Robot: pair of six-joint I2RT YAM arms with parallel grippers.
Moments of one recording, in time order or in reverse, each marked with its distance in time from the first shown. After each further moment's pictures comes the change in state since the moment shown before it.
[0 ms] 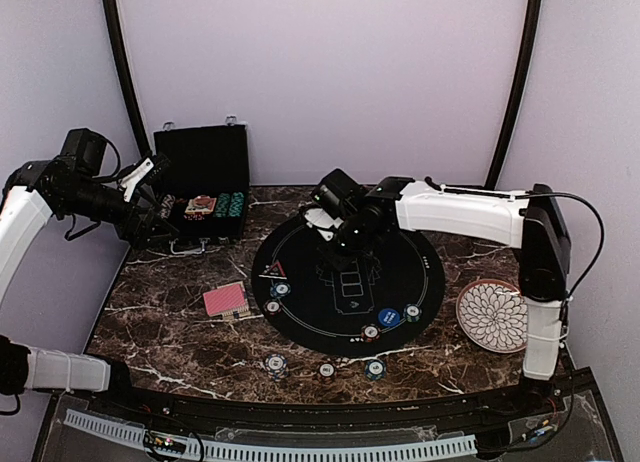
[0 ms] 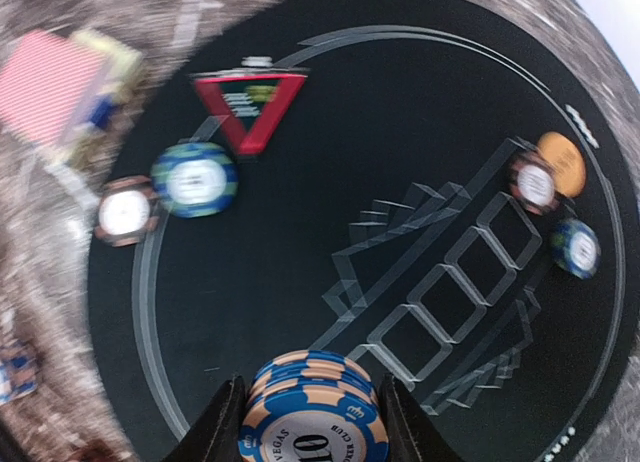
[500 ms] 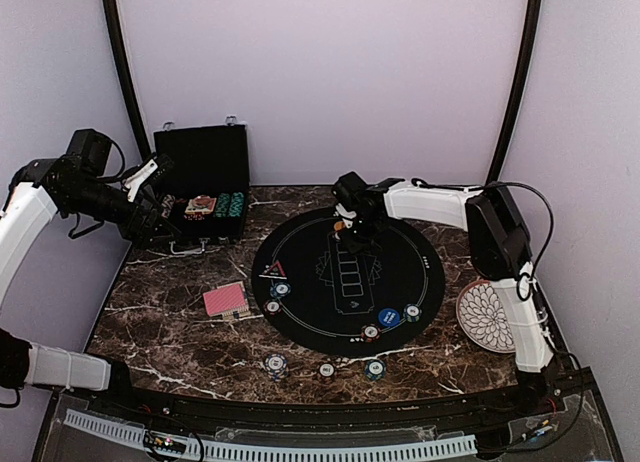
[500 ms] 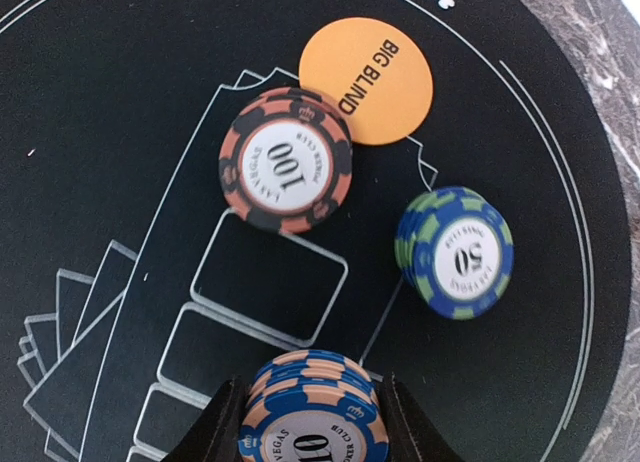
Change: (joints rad) left arm 0.000 0.032 0.000 0.001 -0.002 0.000; right arm -0.241 0.313 0.199 0.003 0.104 0.103
